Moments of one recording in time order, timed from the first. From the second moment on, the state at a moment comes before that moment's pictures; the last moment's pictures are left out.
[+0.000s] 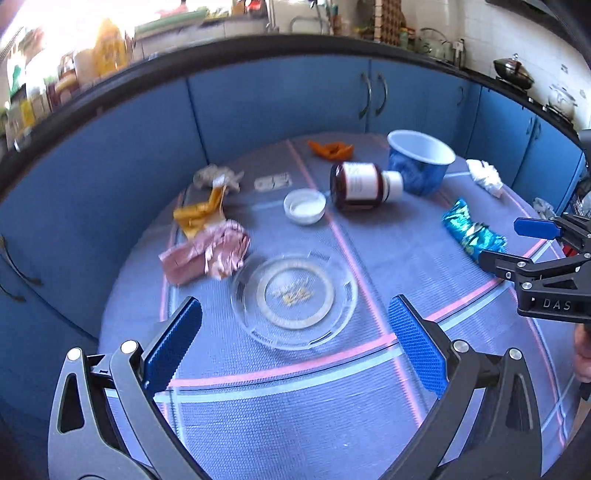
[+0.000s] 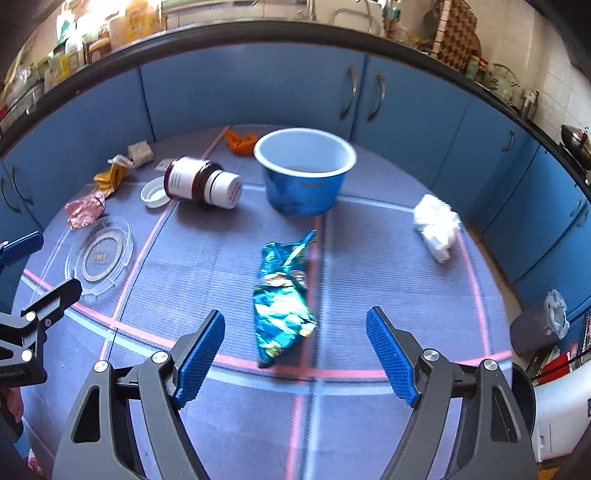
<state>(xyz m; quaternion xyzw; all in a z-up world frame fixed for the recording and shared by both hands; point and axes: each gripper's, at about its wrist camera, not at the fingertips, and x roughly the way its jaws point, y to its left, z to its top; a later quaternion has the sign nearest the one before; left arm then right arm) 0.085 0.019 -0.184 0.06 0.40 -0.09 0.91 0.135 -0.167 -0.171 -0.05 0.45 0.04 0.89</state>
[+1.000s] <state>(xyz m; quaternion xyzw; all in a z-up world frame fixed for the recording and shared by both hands) 0.117 0.003 -0.192 0.02 0.43 -0.11 0.90 0.142 -0.163 -0.167 -0.10 0.43 0.03 0.90</state>
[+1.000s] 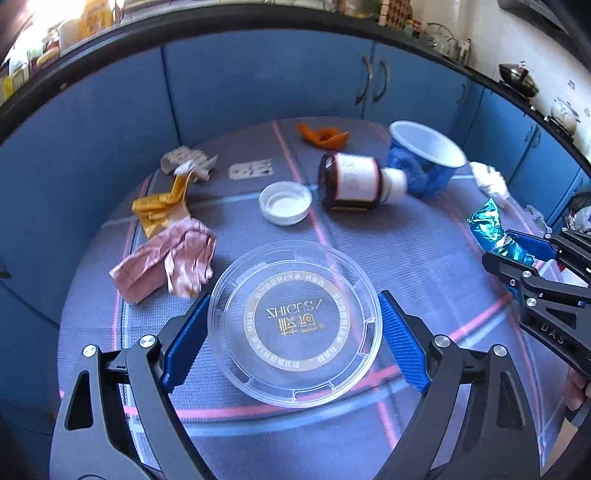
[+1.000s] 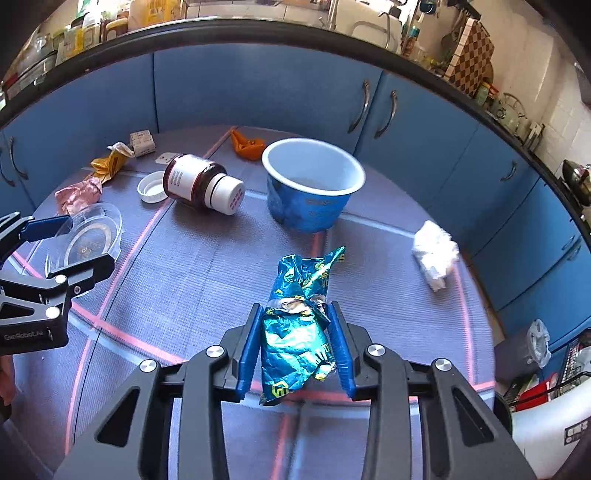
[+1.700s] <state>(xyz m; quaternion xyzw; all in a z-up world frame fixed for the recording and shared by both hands) 0.084 -0.106 -0.119 0.08 0.34 -0.19 0.92 0.076 -0.258 -0.101 -0.08 0.37 -0.06 0.92</state>
